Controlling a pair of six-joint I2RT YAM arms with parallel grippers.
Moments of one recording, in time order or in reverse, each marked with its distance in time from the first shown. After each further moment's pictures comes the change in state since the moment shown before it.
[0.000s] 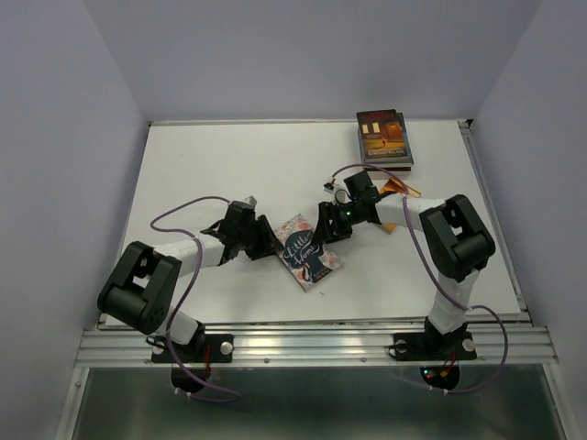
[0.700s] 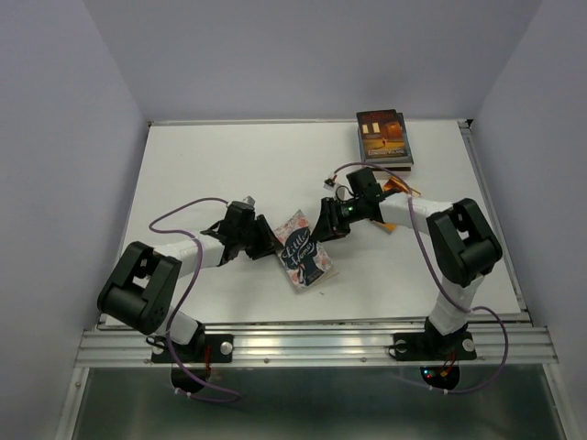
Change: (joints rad) left arm -0.001 0.000 -0.008 0.019 -0.020 -0.049; right arm -0.002 -0.072 -0.001 -0.003 -0.151 0.136
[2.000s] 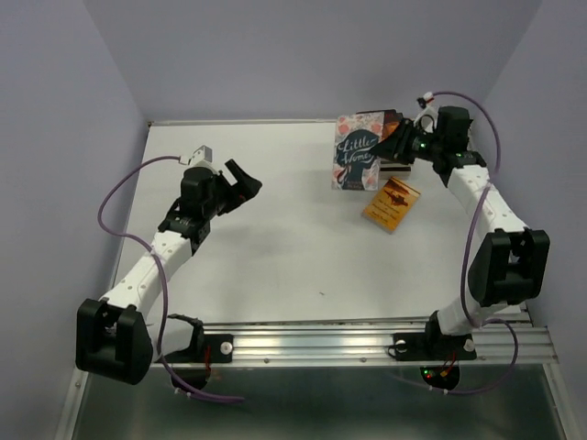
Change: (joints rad) left arm 0.200 -0.327 0.211 -0.098 -0.119 0.130; right arm -0.394 -0.227 0.226 -0.011 0.130 0.027
